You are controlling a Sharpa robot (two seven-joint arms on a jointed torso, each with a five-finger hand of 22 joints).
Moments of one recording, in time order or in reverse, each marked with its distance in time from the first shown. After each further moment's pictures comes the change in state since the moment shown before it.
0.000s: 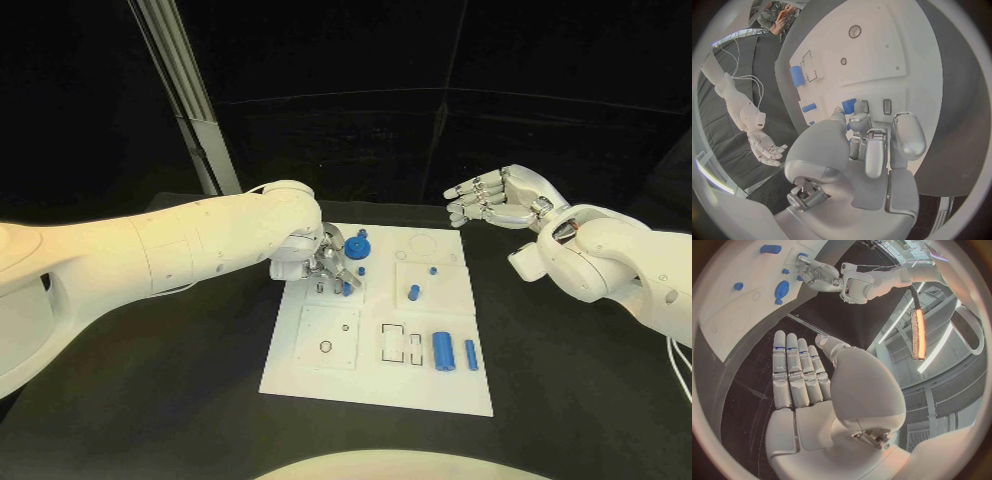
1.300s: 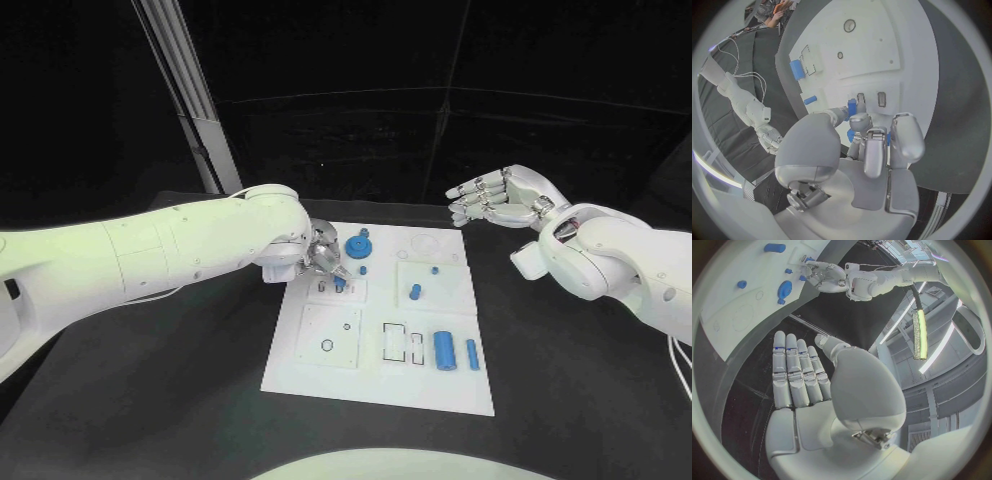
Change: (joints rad) left arm -0.004 -0.086 -0.001 0.090 -0.031 -0.135 0.052; left_hand -0.015 -0.180 0.648 -0.058 0.058 -0.035 0.005 0.034 0.073 0.023 -0.002 -0.022 0.003 0.000 -0.011 0.000 0.000 0.000 0.002 -0.005 0.019 0.044; right arm 0.000 0.010 0.000 -0.028 -0.004 0.013 -0.007; right_hand -0.005 -0.005 0.011 -0.011 0.000 -0.016 0.009 0.000 -0.001 -0.025 0.011 0.000 -0.001 -0.009 0.009 -0.007 -0.002 0.000 -0.004 0.004 -0.014 -0.008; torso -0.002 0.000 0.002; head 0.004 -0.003
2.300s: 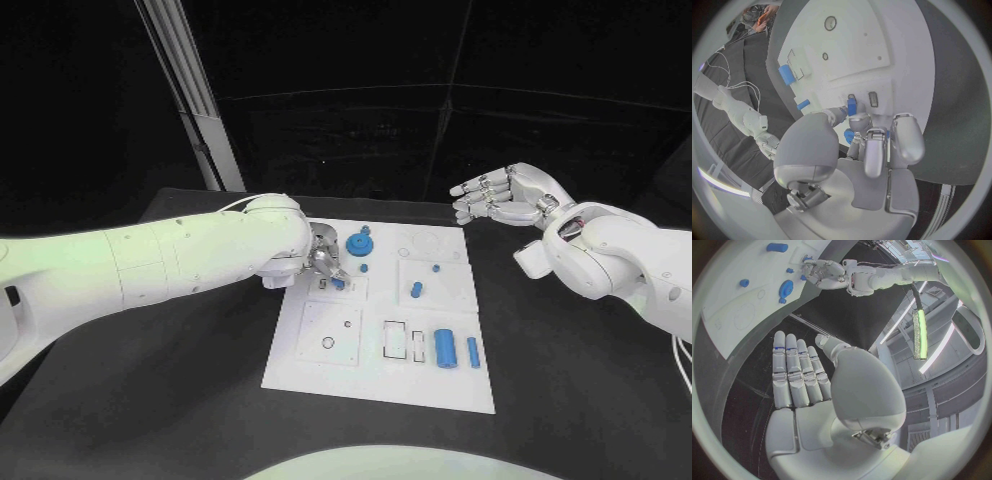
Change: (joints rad) left arm -0.029 -0.021 -0.008 0.037 -0.123 -0.076 0.011; left_hand -0.024 -0.023 0.027 -0.016 -0.001 -0.003 -0.003 0.013 0.009 0.003 -0.004 0.000 -0.020 0.000 0.000 0.000 0.000 0.000 0.006 0.001 0.008 0.012; right arm 0.000 -0.001 0.000 -0.003 -0.001 0.001 0.005; right_hand -0.005 0.005 0.000 0.000 0.000 -0.007 0.000 0.000 0.000 0.000 0.000 0.000 0.000 -0.003 0.003 0.000 0.000 0.000 0.000 0.000 0.000 -0.002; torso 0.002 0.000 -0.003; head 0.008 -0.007
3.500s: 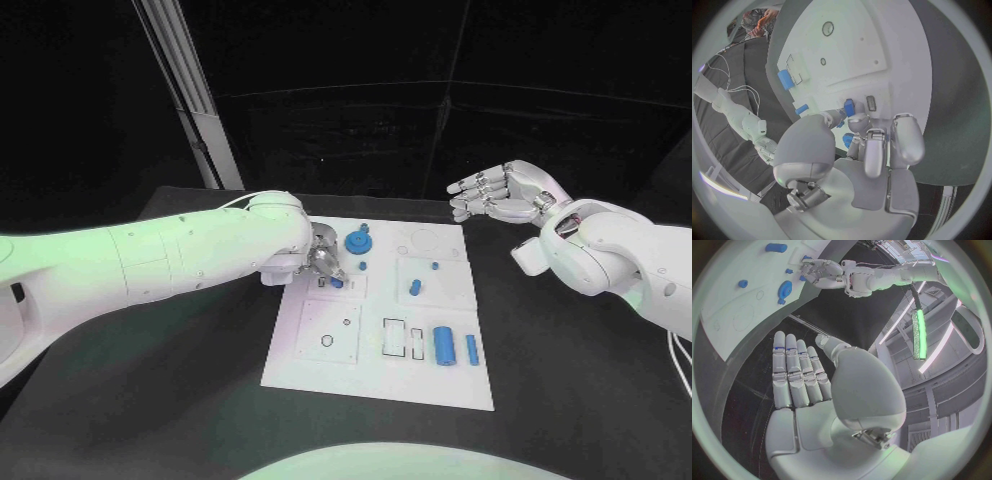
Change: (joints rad) left arm 0.001 0.022 -0.001 -0.031 -0.008 0.062 0.001; left_hand -0.097 0.002 0.078 -0.053 -0.003 0.024 -0.024 0.031 0.022 0.016 -0.009 0.000 0.005 0.000 0.000 0.000 0.000 0.000 0.003 -0.003 0.000 0.004; right arm 0.000 0.006 0.000 -0.007 0.000 0.011 0.009; right_hand -0.008 0.000 0.003 -0.003 0.000 -0.004 0.004 0.000 0.000 -0.011 0.003 0.000 0.000 -0.004 0.004 0.000 0.000 0.000 -0.003 0.003 -0.008 -0.003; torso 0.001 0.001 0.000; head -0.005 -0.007
